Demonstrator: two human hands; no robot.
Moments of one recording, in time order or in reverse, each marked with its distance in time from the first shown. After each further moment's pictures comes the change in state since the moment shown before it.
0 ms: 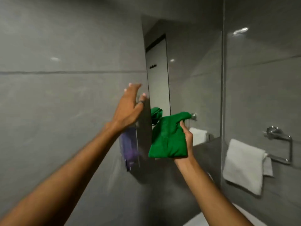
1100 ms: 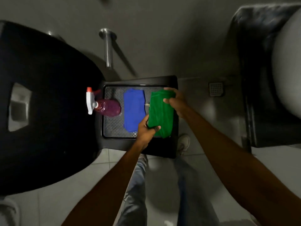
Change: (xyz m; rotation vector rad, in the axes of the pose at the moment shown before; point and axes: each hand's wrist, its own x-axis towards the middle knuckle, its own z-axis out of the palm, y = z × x) left_hand -0.873 -0.067 0.240 -0.664 -0.180 -1.864; right_hand -0.430 0.463 -0.419 -1.193 0.308 1.129
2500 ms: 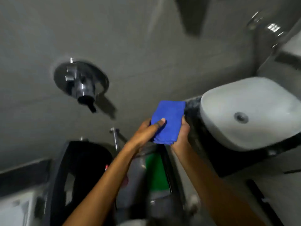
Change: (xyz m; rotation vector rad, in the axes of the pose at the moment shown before) left_hand -0.170 0.373 0.005 0.255 -0.340 0.322; right_hand -0.186 -0.245 -0.074 1.282 -0.080 -0.097
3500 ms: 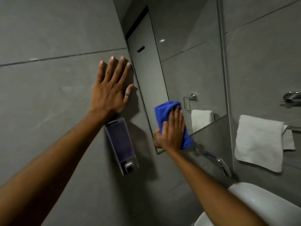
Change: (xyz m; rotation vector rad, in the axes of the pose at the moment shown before) left_hand 0.054 0.551 0.036 1.612 1.125 1.513; right_hand 0.064 -0.404 0.225 -1.161 0.557 -1.799
